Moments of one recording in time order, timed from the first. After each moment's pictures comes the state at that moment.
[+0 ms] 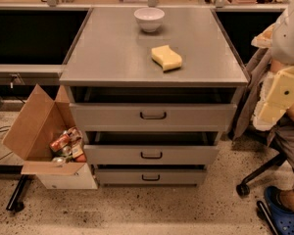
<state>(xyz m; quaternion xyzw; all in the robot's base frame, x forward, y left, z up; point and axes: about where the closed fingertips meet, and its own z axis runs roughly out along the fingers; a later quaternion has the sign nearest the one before) 0.438 -0.216 0.979 -0.60 0.78 -0.04 0.16</state>
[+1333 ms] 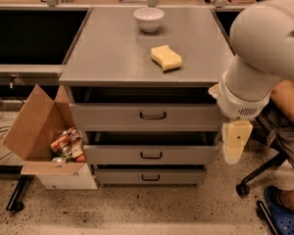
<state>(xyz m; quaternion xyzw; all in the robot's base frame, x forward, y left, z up) 0.460 -0.197 0.839 -0.69 0.71 -0.06 0.08</state>
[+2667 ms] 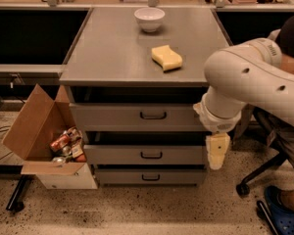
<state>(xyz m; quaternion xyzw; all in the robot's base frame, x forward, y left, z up) 0.490 -0.183 0.755 -0.72 0.69 -0.06 0.06</state>
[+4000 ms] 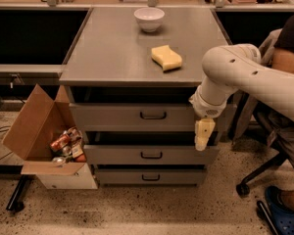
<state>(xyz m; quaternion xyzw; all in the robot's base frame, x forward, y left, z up) 0.580 -0.181 0.700 -0.69 0.72 0.00 0.10</state>
